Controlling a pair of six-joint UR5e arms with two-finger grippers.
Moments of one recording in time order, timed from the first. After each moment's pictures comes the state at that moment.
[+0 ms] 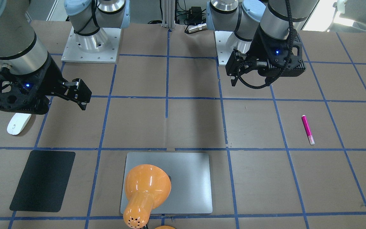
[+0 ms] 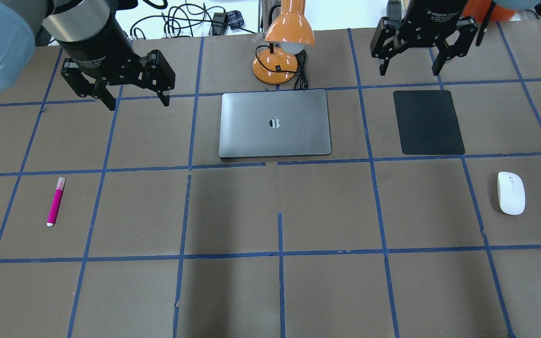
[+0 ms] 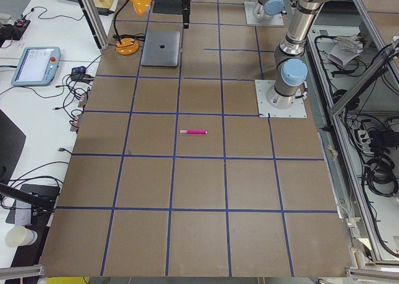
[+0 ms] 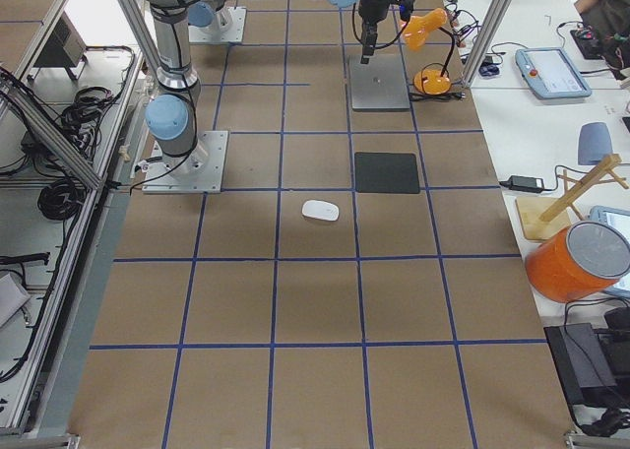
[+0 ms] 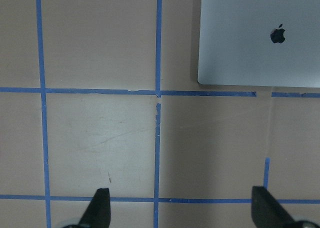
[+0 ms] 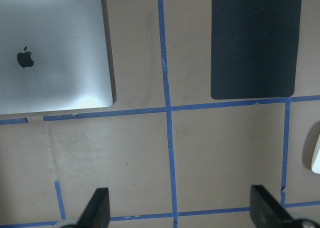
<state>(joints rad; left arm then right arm) -1.61 -1.61 -1.49 -1.60 1.57 -0.08 1.57 -1.36 1.32 -1.48 -1.57 0.06</state>
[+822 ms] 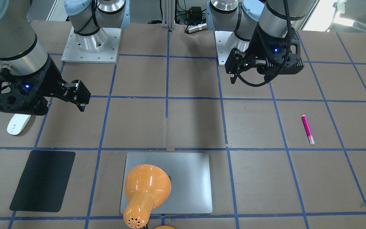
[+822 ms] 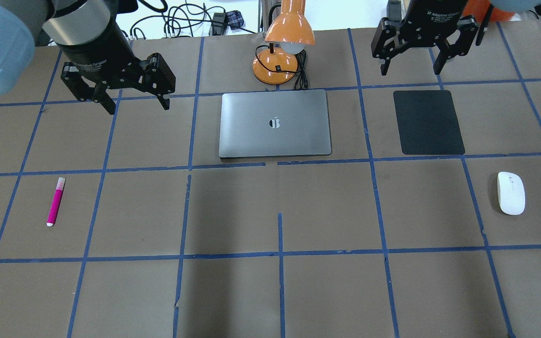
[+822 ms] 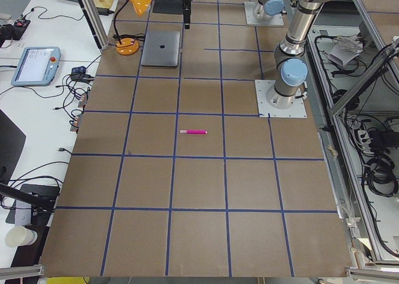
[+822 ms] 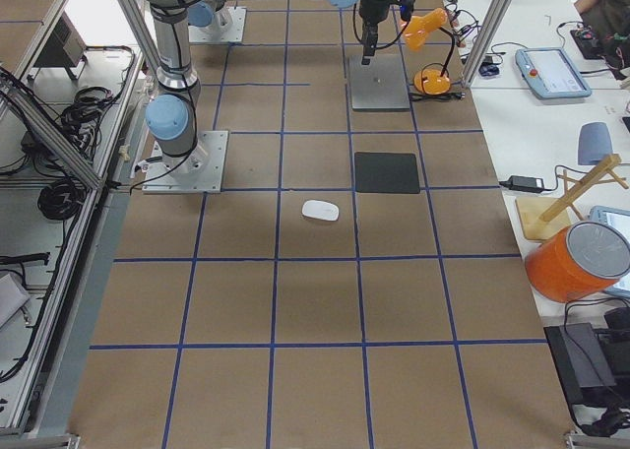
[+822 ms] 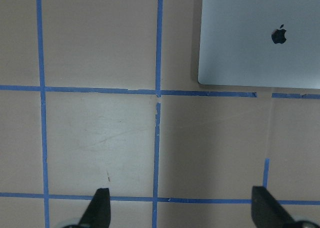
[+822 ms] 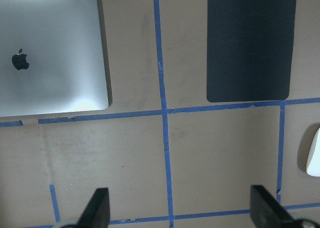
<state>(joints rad) -1.61 -1.59 -1.50 -1.64 1.57 -0.09 1.57 -1.36 1.33 -1.50 -1.59 0.06</state>
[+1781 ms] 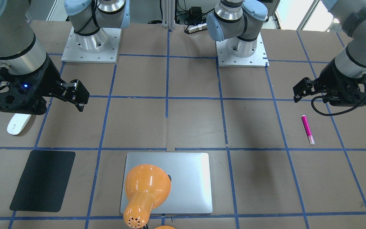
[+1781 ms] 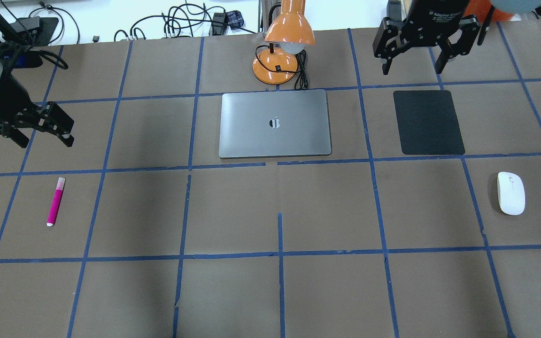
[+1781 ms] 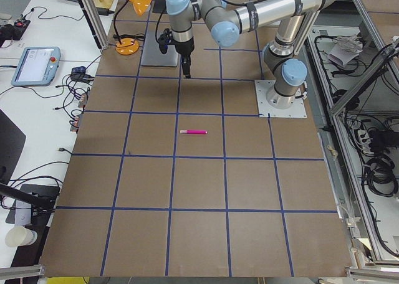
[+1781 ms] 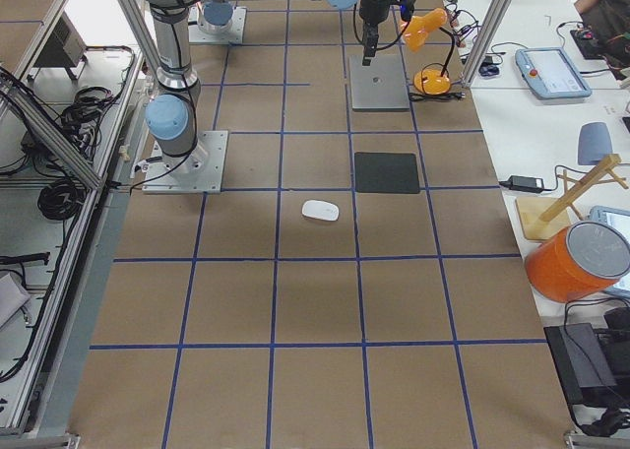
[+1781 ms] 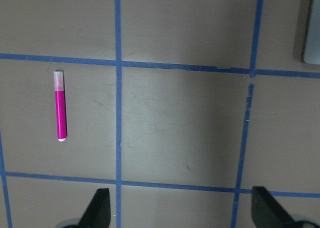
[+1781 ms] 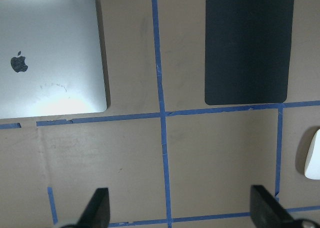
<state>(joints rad) -1.15 -1.63 -1.74 -1.41 1.62 0.48 1.57 -1.36 1.33 -1.51 -1.59 0.05</state>
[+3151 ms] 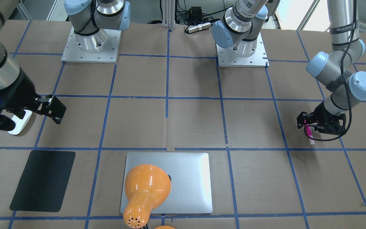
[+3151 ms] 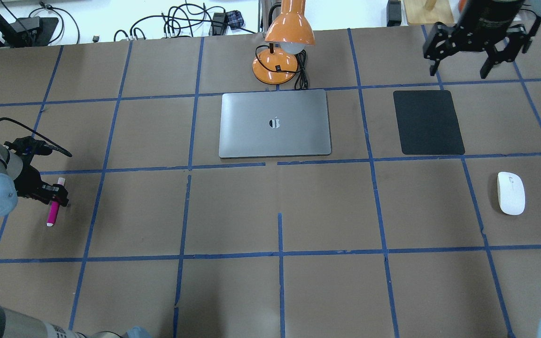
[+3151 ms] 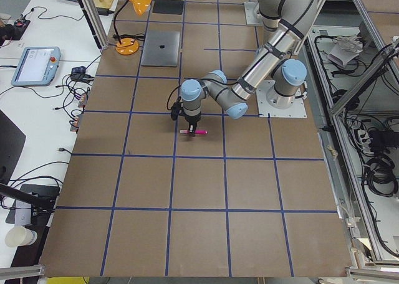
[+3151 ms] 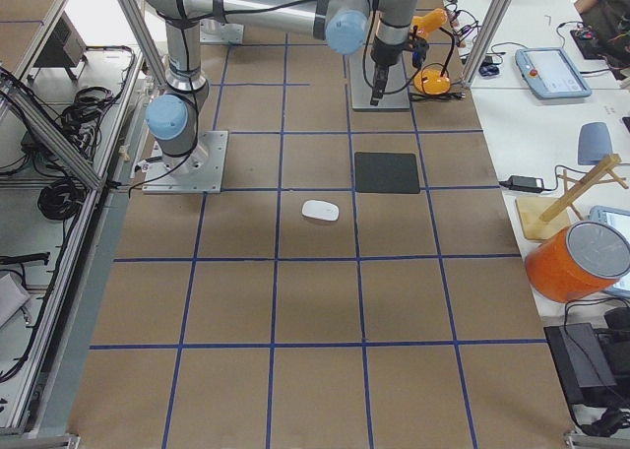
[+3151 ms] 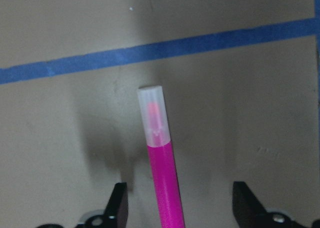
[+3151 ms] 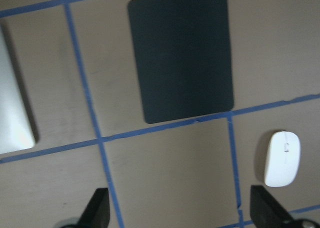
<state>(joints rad) -0.91 -1.90 -2.08 -0.75 1.62 0.80 1.33 -1.31 1.42 -1.60 -1.63 -0.03</state>
